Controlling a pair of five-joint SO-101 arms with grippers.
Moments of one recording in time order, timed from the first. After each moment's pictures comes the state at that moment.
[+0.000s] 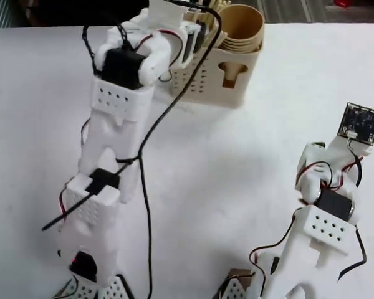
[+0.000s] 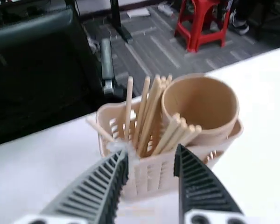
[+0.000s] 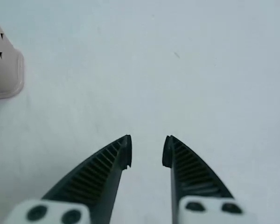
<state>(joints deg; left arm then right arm) 16.8 32.1 -76.0 83.4 -0.2 24.6 -50.7 57.1 41.2 7.8</state>
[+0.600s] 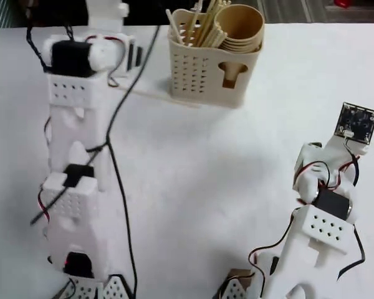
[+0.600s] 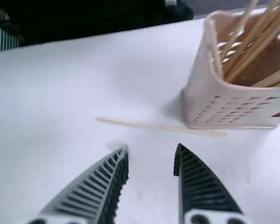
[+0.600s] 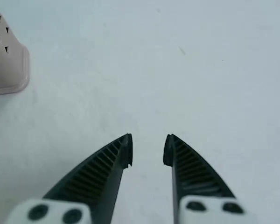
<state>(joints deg) 1.5 32.1 -75.5 102.4 -0.2 22.3 -51.0 57.2 41.2 7.8</state>
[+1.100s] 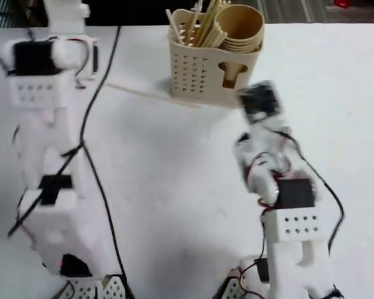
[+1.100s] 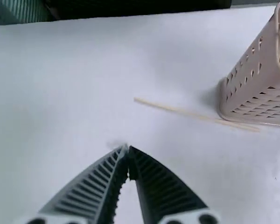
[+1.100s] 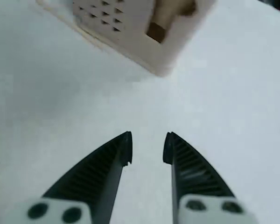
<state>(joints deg) -6.9 19.8 -62.2 102.5 -2.2 -11.0 -50.2 40.9 60.8 21.8</state>
